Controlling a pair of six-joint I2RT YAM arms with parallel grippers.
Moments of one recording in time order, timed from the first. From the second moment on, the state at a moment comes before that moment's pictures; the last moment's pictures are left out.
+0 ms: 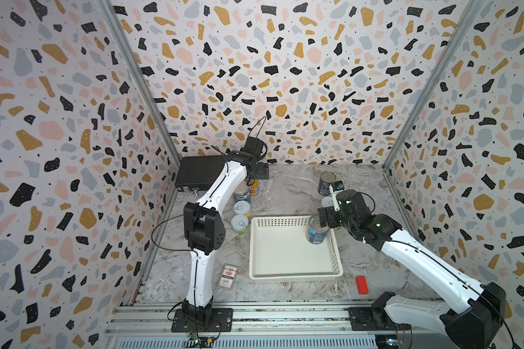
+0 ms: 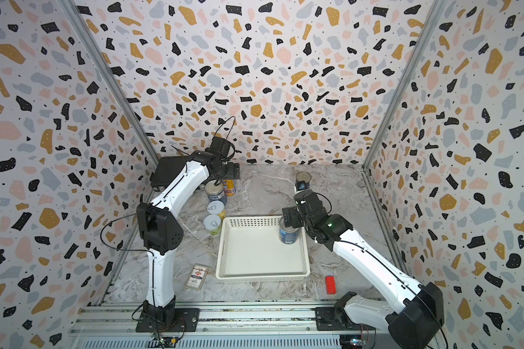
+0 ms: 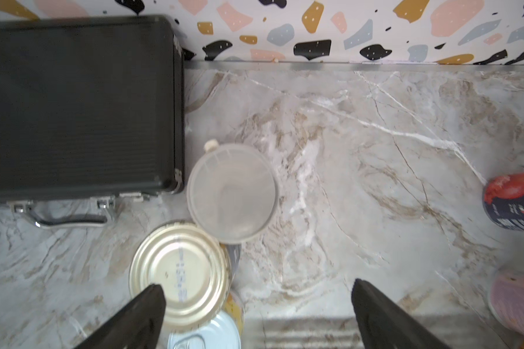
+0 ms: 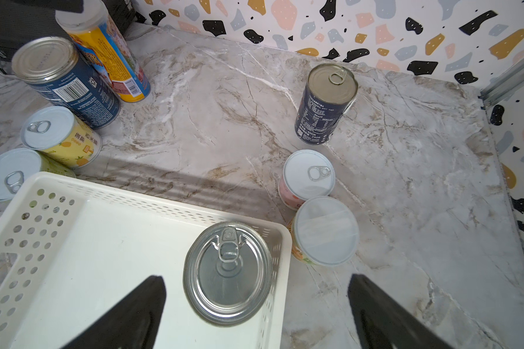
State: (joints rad) left arm -0.37 2.21 2.25 -1.01 -0.21 -0.28; right arm 0.64 1.17 1.05 -0.59 0.28 0.25
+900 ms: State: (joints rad) left arm -0.33 2.45 2.39 -0.99 -0.24 -0.19; right arm 0.64 1.21 1.05 -0.59 0.23 0.26
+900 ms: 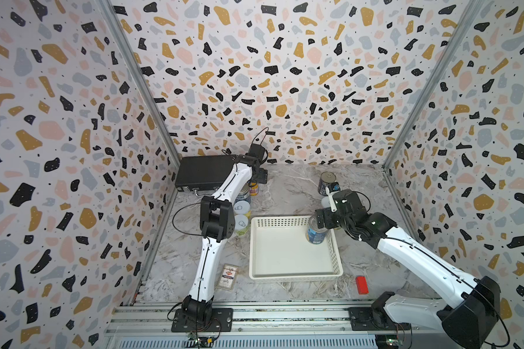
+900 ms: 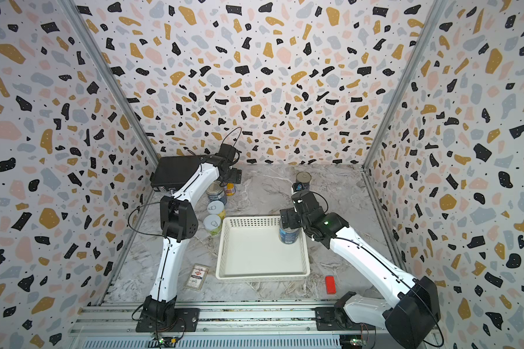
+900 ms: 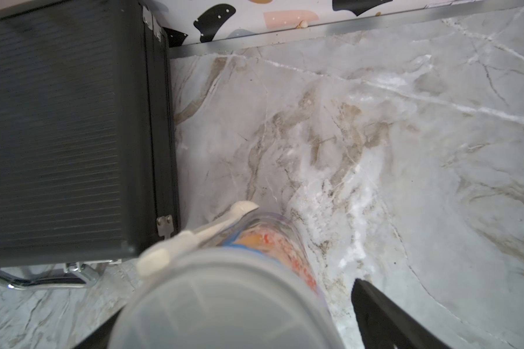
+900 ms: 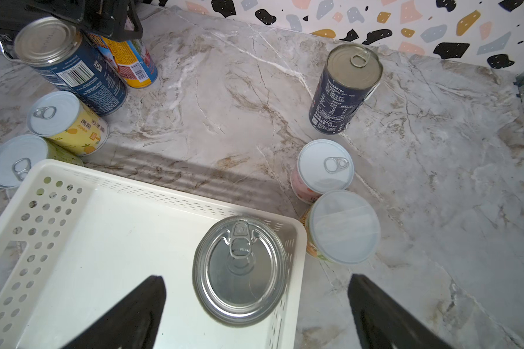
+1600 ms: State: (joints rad) left arm -0.32 2.43 2.38 -0.95 -0.19 -0.18; right arm 0.64 1.22 1.05 -0.59 0.21 0.26
